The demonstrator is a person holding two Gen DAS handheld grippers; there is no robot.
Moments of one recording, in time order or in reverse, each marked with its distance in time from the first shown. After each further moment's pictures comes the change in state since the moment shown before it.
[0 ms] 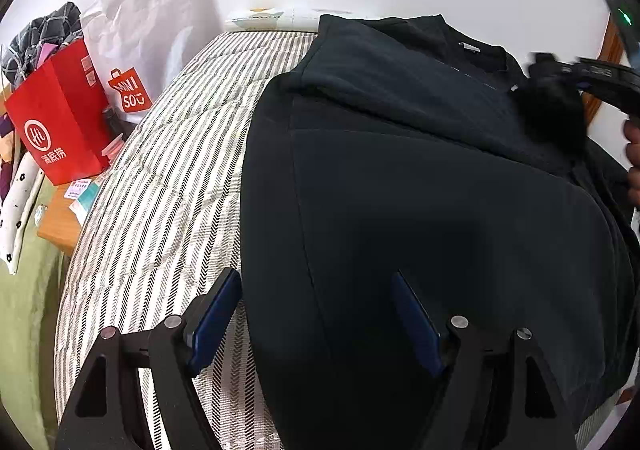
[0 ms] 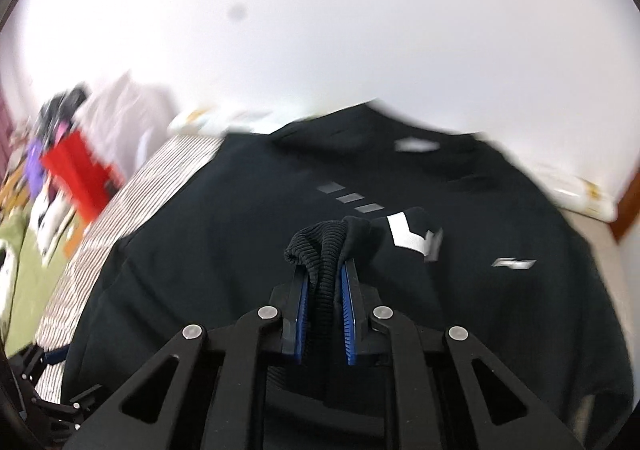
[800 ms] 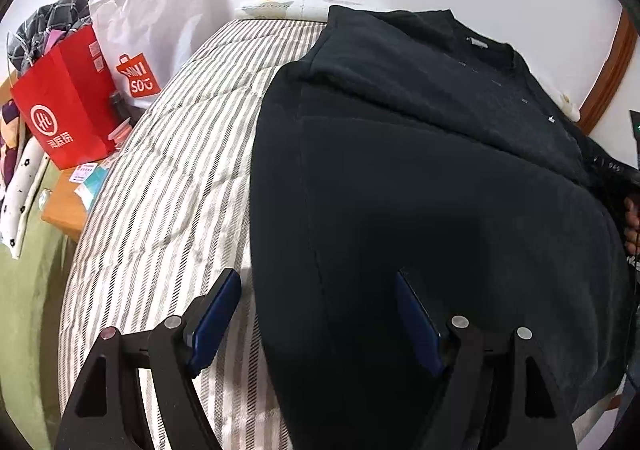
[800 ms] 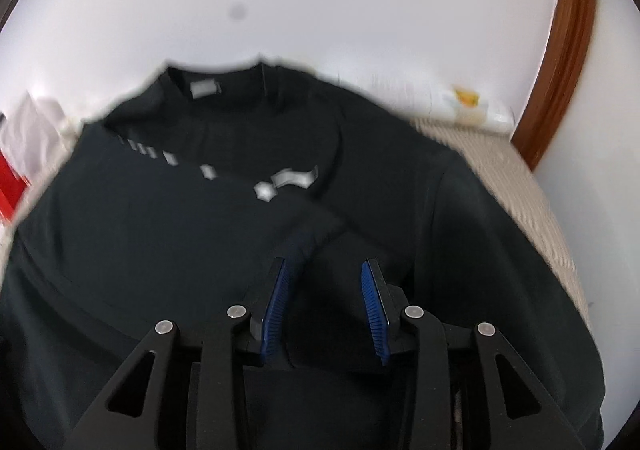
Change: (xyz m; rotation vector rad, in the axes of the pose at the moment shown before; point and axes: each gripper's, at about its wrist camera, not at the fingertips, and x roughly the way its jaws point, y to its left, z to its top) left arm -0.006 0.002 -0.006 -0.022 0.048 0.022; right arm 0.014 -0.161 -0.077 0.128 0.120 -0.236
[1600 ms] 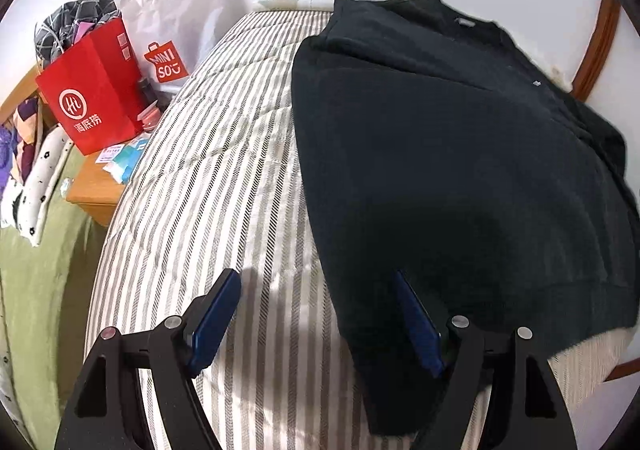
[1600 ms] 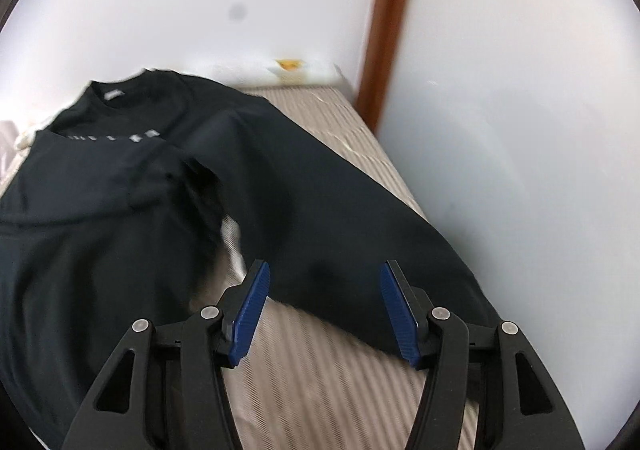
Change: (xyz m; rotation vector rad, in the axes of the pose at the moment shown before) left arm -0.047 0.017 -0.062 0.034 -0.003 0.008; right arm -0.126 -0.137 -0.133 0.174 -0.042 -0.240
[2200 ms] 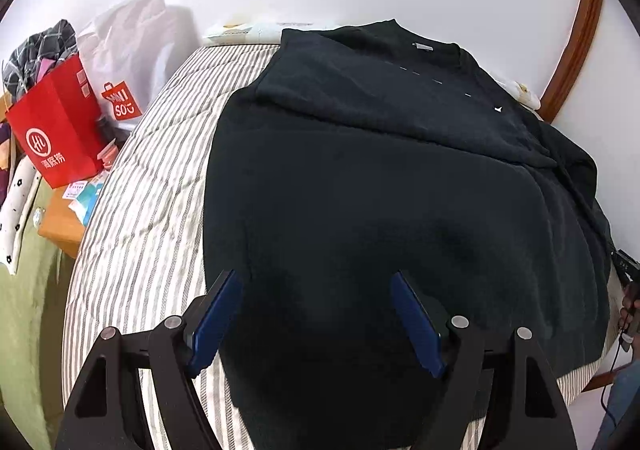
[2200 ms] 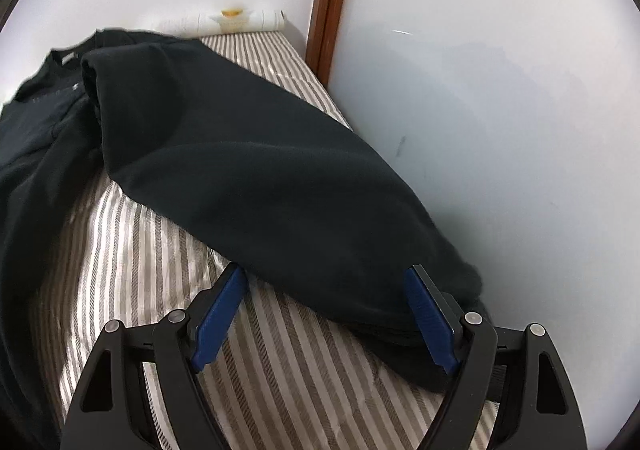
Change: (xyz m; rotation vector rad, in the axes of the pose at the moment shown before) left arm -0.002 -0.055 0.050 0.029 -0.044 -0.073; right arm 0.052 -0.070 -0.061 0.032 0.059 -0.049
